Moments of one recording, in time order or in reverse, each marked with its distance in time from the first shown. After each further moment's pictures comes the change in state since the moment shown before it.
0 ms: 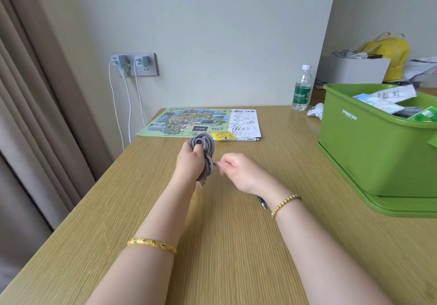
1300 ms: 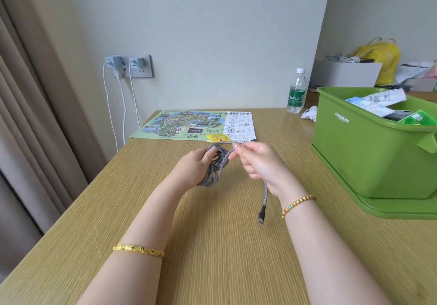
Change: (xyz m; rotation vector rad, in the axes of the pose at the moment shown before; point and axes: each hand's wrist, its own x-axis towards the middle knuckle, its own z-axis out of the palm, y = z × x) left_hand -0.005 0.002 -0.005 0.397 -0.334 0.265; right_hand -0.016 0.005 -0.037 0.689 0.108 0.110
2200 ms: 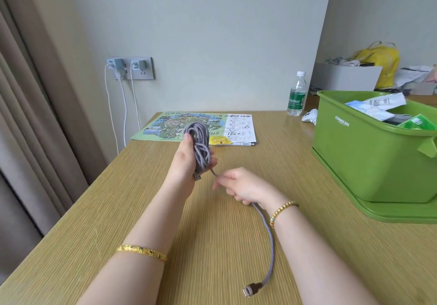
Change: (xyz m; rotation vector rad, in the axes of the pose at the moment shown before) left_hand 0.005 0.004 0.002 -1.061 0.187 -0.180; right_hand 0.004 0.023 0.025 -0.424 -0.265 0.219
